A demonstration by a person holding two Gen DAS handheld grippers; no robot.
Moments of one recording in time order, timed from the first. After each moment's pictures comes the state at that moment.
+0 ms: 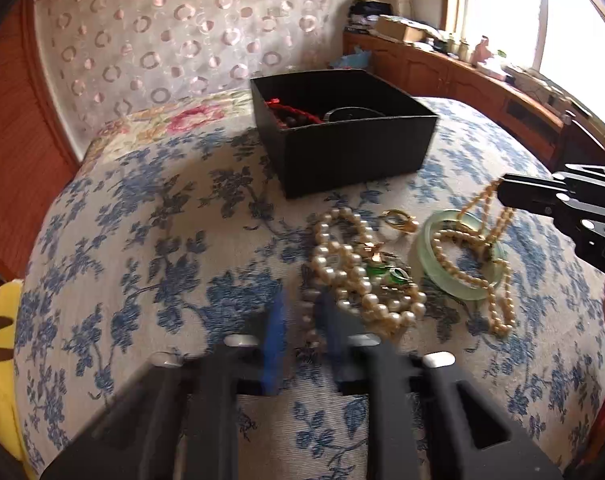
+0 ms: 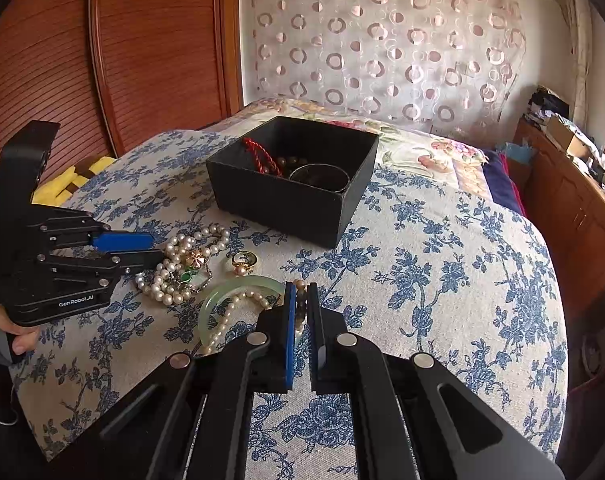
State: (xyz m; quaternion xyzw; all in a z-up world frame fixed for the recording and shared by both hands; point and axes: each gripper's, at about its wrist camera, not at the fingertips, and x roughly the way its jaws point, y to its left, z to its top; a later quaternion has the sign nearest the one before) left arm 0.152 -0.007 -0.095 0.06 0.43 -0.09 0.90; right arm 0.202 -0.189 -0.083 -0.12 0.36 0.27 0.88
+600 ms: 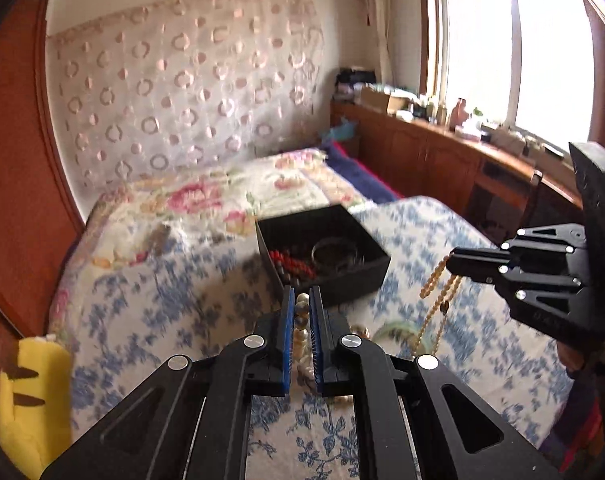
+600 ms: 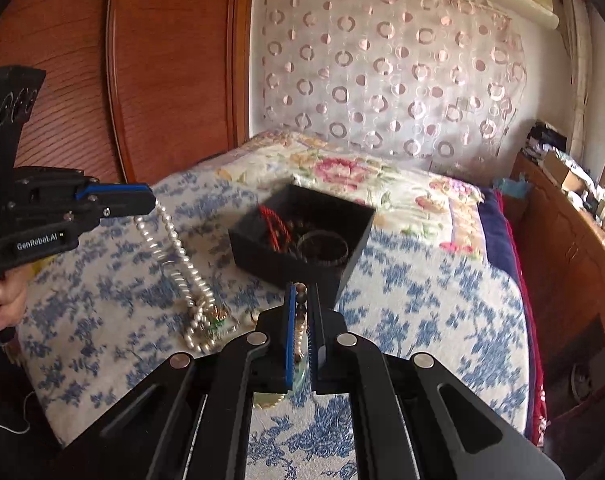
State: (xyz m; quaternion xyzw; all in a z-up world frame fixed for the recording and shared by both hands) left arm 0.127 -0.001 0.026 0.04 0.30 -0.11 0.95; right arm 0.188 -0.183 -0.014 -0.13 0.30 0.28 0.90
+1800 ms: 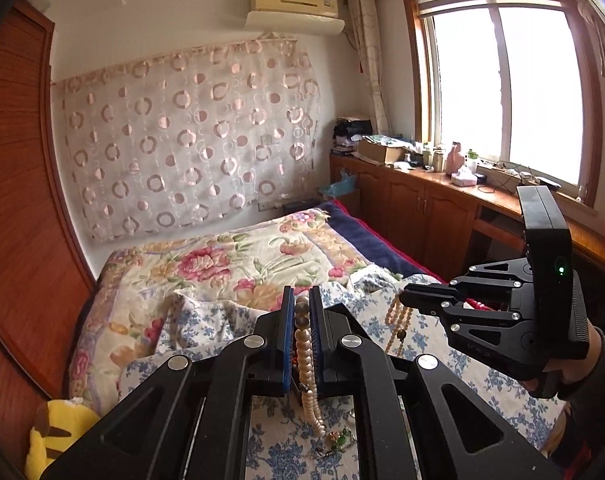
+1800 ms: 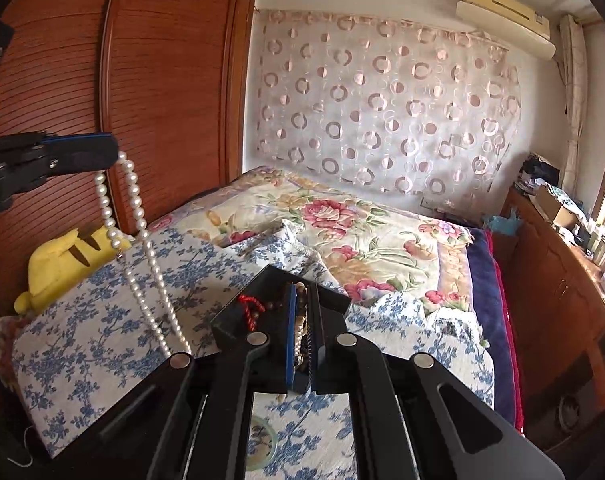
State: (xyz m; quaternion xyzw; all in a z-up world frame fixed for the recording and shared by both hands) left arm 0.138 -0.005 0.122 0.06 0.22 -0.11 0.97; right arm 0.231 -0.165 0.052 -0.13 0.25 0.27 0.92
